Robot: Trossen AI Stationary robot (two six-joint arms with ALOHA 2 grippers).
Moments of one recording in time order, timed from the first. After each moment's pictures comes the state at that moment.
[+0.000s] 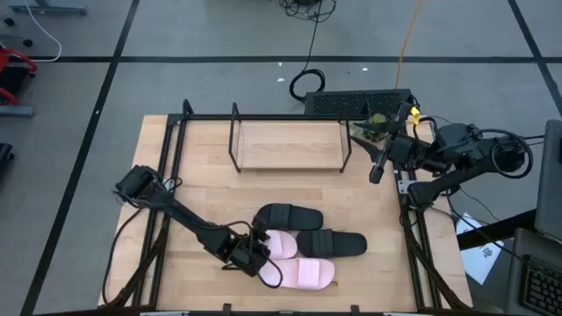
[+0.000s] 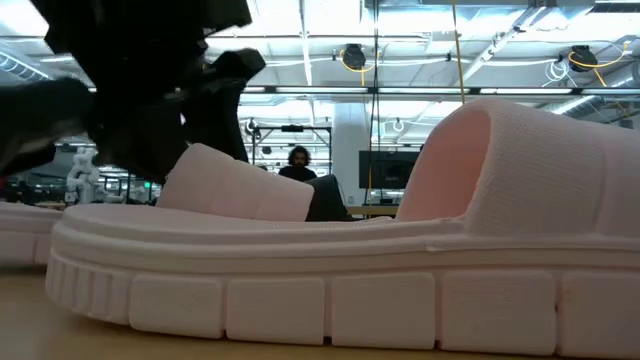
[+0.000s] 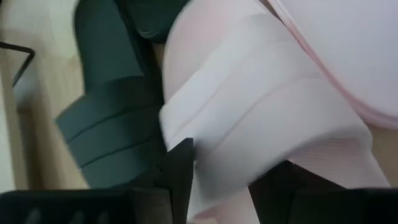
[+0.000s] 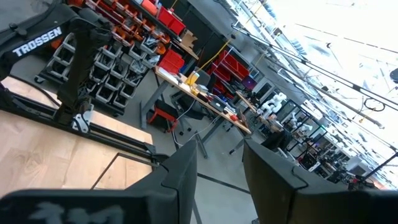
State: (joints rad) left arm -0.55 1.88 1.14 -0.37 -0.50 0.13; right arm 0.28 0.98 1.34 -0.33 0.66 -0.67
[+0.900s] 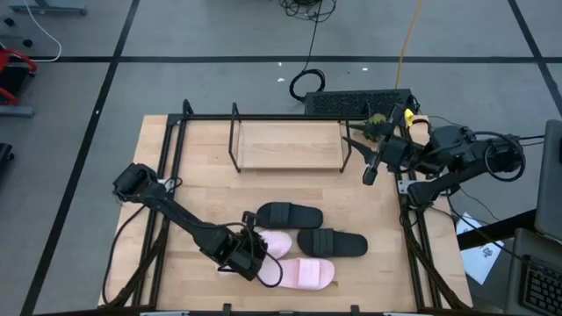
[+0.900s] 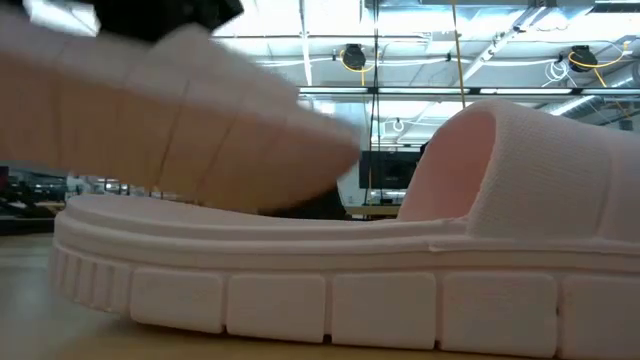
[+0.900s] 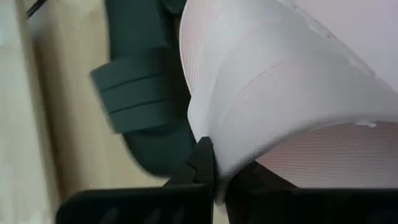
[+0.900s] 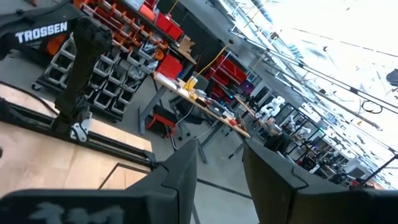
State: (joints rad) left arm -0.57 1.83 1.39 -0.85 -0.49 -0.17; right arm 0.28 1.02 1.34 -0.26 0.65 -0.68
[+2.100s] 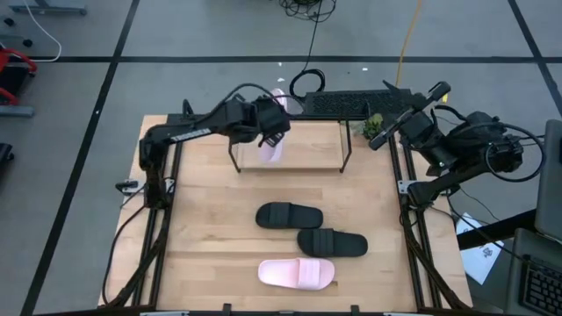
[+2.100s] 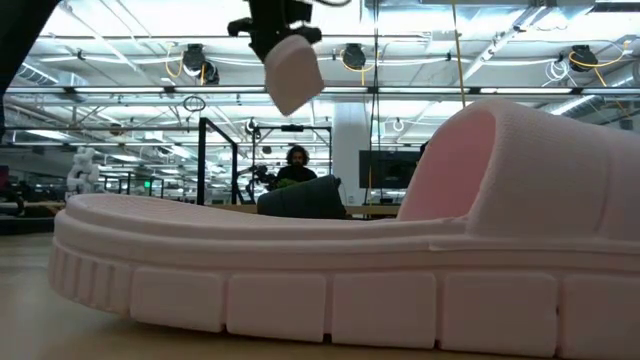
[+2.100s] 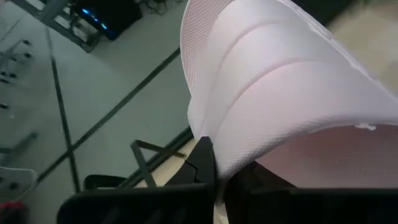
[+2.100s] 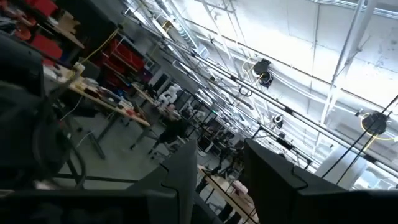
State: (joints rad) left arm 0.22 1.90 2.07 -1.36 -0.73 -0.45; right arm 0.28 1.02 1.34 0.25 0.99 -1.17
